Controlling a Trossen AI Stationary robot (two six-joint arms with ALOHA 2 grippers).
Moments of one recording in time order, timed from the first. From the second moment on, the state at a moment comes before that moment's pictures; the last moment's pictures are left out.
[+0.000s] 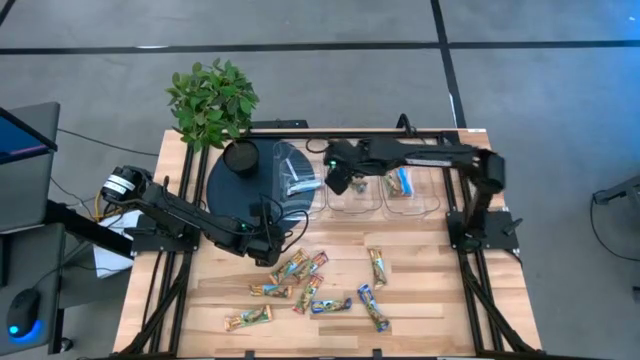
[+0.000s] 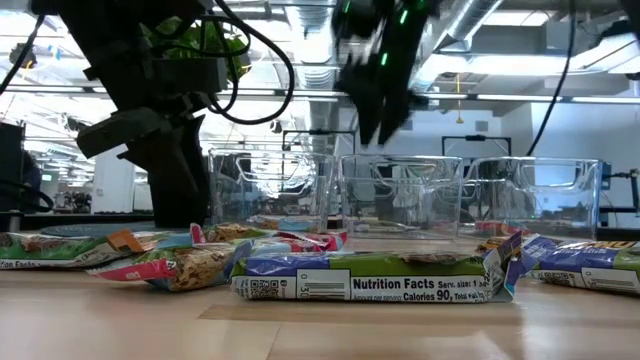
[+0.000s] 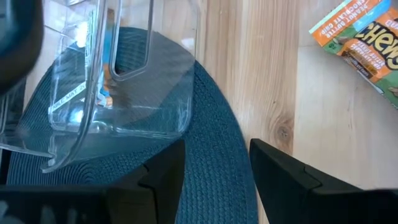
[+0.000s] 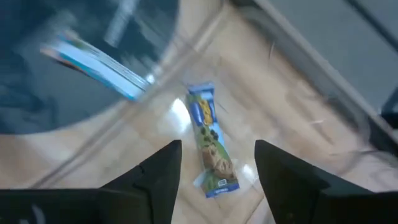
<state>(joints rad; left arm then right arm) -0.33 1.52 0.83 -0.55 -0.56 -0.22 -0.21 1.81 1.57 -0.97 0.38 0.43</state>
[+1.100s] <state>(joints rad) -0.36 1.52 0.83 -0.31 -0.32 -0.28 0.98 1.76 1.45 -1.54 1.17 1.04</state>
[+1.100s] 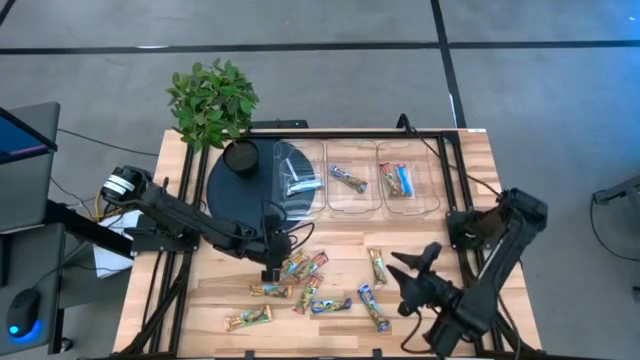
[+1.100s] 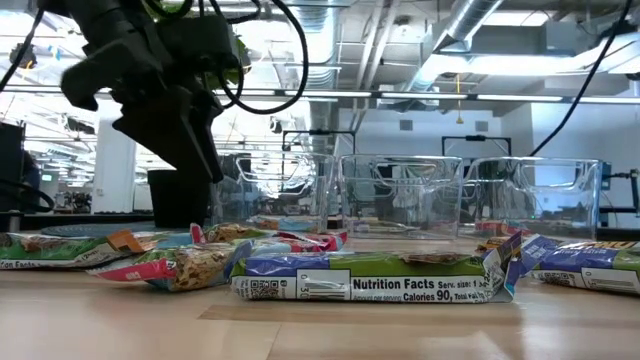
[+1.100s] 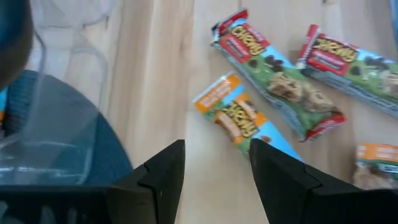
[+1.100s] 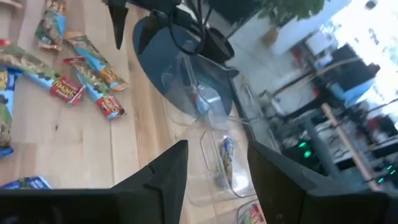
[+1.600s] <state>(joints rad) -0.48 1.57 0.83 -0.19 -0.36 -0.35 1.07 1.89 1.37 -1.57 1.32 1.12</state>
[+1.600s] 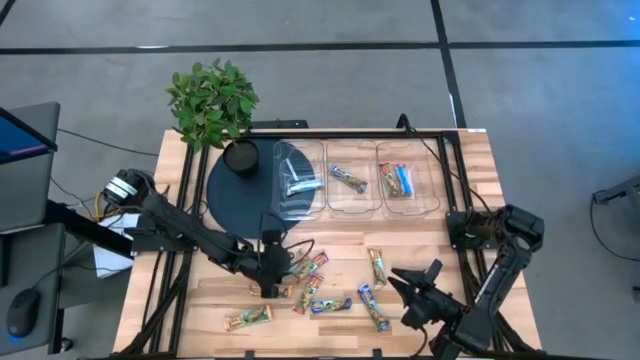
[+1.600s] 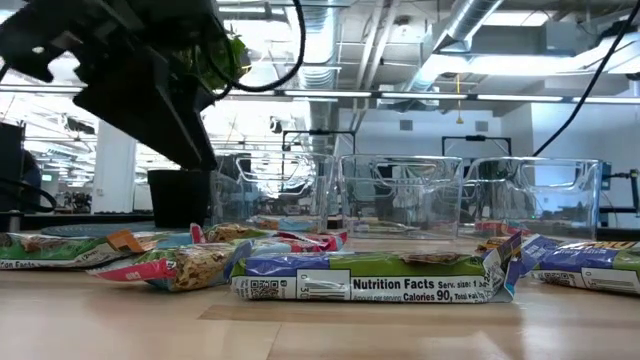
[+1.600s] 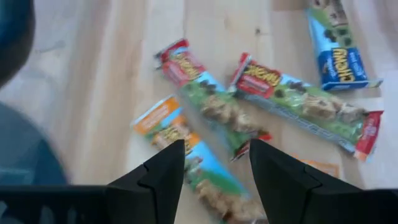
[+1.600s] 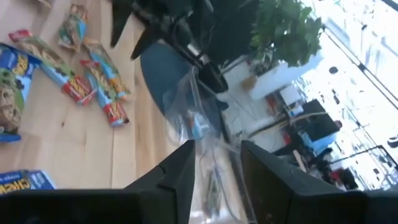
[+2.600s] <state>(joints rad) -0.54 1.73 0.91 -0.27 -0.44 -0.38 1.04 1.88 1.37 -1.53 1.33 1.14</state>
